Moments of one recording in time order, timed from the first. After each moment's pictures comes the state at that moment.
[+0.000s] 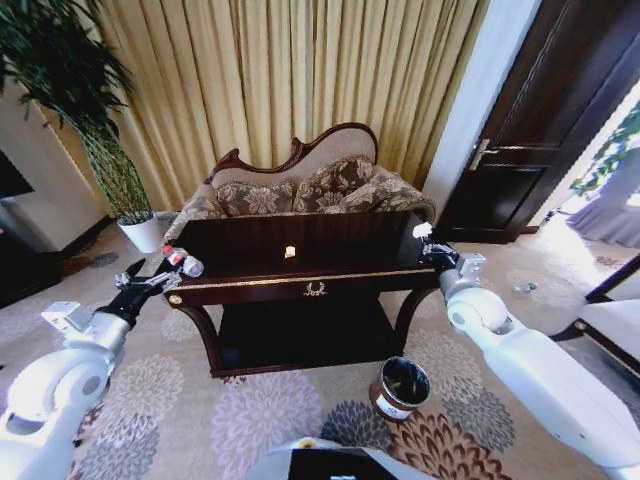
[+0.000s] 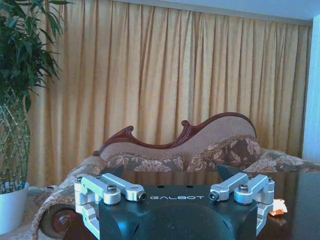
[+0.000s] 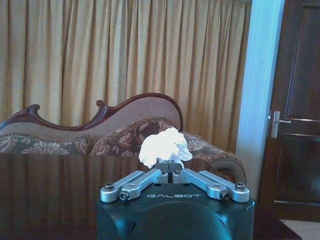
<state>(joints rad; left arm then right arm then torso) 1.58 -0.90 -1.01 -2.25 -0.88 0.29 -0.07 -1.02 0.67 0.32 1.94 0.86 -0.22 0.49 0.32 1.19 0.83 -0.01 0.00</state>
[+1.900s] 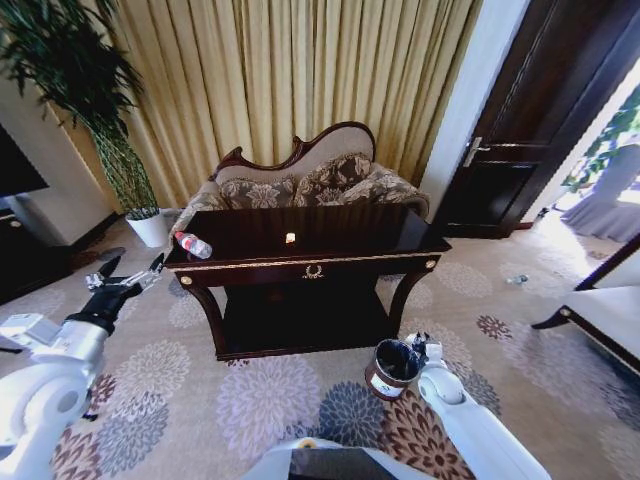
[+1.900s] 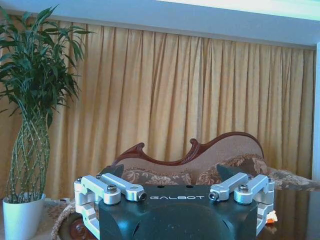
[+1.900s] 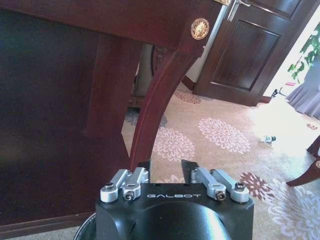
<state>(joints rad) 1.65 -0.95 -1.11 -2.30 -0.90 0.24 -0.06 -1.28 1.02 0.33 1.50 0.45 -0.22 0.48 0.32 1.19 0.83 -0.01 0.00</state>
